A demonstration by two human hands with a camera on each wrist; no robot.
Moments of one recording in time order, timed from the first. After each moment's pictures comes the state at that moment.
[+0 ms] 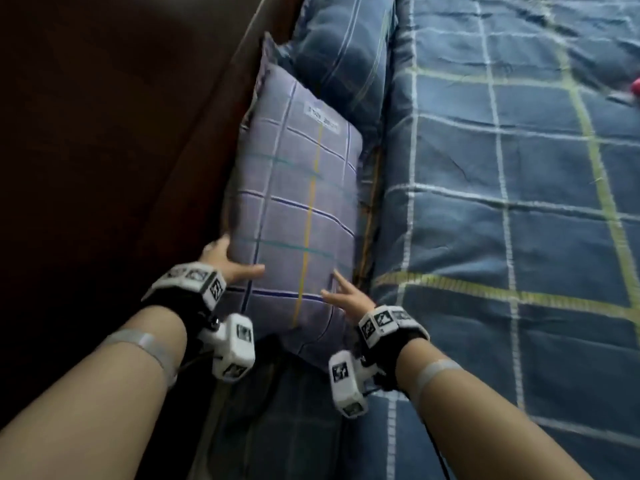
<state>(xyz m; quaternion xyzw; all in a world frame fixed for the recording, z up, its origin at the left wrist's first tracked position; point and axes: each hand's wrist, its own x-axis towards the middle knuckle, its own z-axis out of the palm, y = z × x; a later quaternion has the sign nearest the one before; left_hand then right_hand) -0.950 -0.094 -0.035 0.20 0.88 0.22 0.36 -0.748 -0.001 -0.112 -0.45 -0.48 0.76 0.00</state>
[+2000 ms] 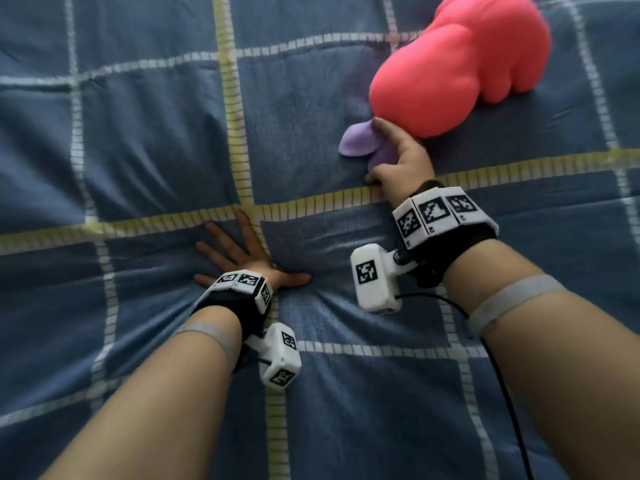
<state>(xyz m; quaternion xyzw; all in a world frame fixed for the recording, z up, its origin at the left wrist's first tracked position) -0.303 0.203 -0.251 0.30 0.88 -0.11 0.35 -0.152 0.346 -0.226 -0.58 -0.55 0.54 0.28</state>
